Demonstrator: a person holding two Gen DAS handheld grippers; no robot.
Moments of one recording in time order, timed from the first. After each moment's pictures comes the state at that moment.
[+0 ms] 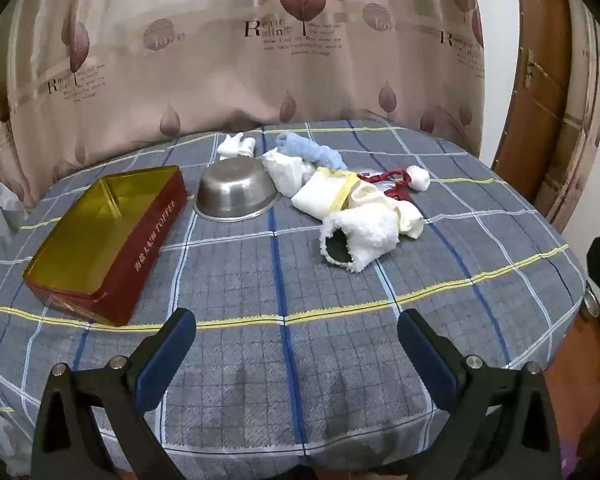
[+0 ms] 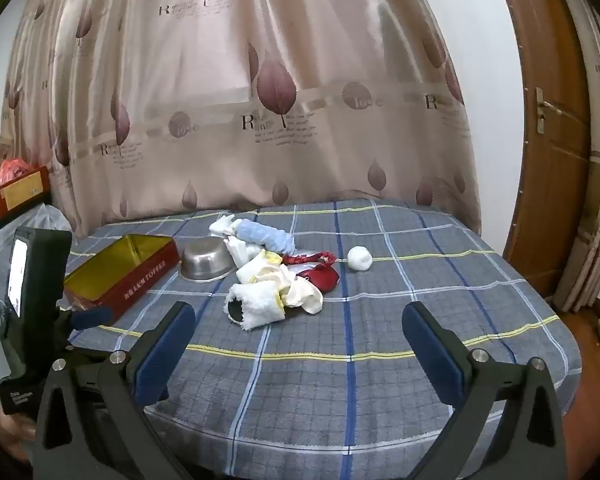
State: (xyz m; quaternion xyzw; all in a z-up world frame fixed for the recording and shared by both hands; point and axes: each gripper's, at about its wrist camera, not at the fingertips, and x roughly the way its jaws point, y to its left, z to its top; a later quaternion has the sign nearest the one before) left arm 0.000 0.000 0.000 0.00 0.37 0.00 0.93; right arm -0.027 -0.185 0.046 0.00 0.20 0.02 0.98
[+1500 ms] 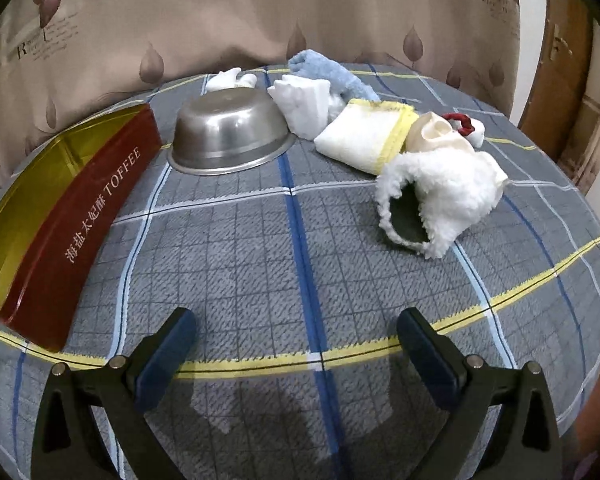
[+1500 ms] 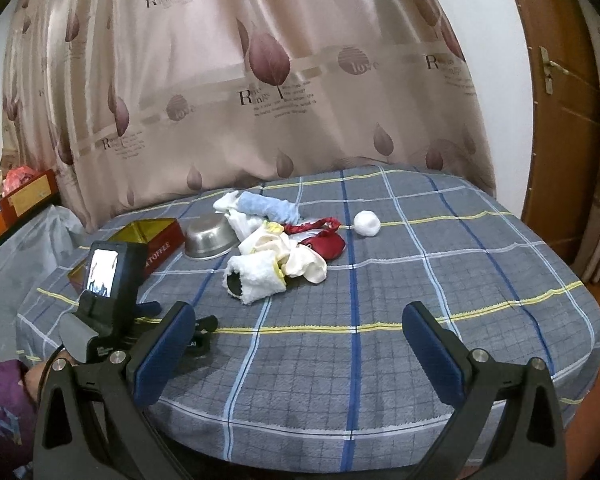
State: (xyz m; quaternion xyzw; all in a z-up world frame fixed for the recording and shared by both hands) left arm 0.071 0.025 -0.081 -0.01 0.44 -0.01 0.90; right arm -0.015 -0.209 0.015 0.04 0.24 0.04 0.97
